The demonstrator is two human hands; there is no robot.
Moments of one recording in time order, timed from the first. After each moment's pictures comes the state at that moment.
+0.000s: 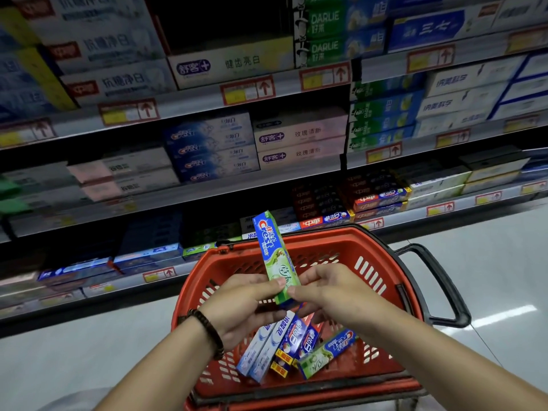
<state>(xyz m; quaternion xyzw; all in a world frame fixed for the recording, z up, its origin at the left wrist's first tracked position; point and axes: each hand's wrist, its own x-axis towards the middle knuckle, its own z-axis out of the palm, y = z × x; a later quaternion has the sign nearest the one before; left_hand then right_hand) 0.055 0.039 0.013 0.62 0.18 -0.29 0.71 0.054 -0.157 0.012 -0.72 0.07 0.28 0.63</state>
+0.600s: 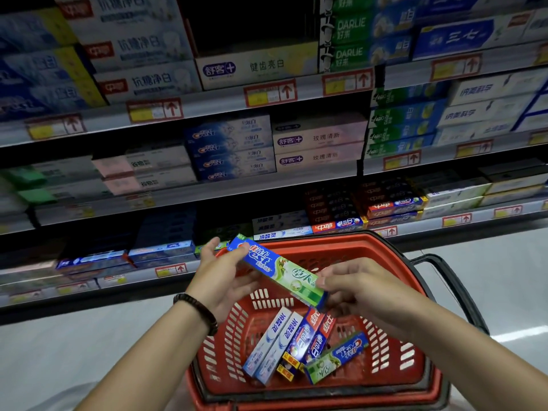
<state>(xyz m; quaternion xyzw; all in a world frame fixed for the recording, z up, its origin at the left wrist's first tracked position) 0.079 0.076 0.025 0.56 0.29 -0.08 0.77 0.062 -0.174 0.033 -0.68 0.04 0.31 0.66</state>
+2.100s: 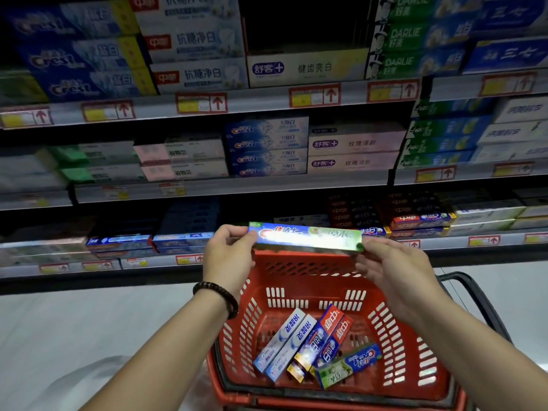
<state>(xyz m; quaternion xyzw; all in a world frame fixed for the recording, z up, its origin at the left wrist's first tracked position) 0.080 0.105 0.027 0.68 0.28 0.10 0.67 0.094 -0.146 0.025 -0.62 0.23 0.04 0.75</state>
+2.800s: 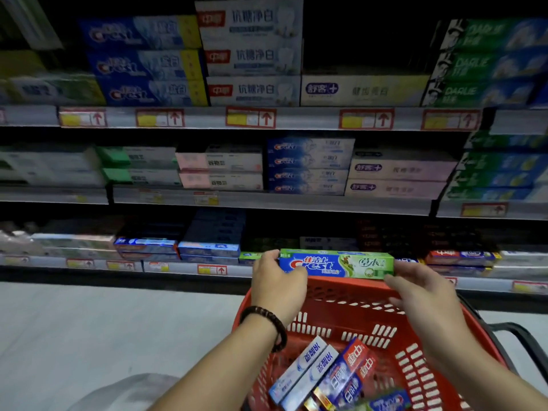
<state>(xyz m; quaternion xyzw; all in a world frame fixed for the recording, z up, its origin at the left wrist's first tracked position) 0.090 0.105 0.008 0.75 0.28 0.04 0.60 0.104 -0.113 0.015 -0.75 0.15 0.00 0.64</state>
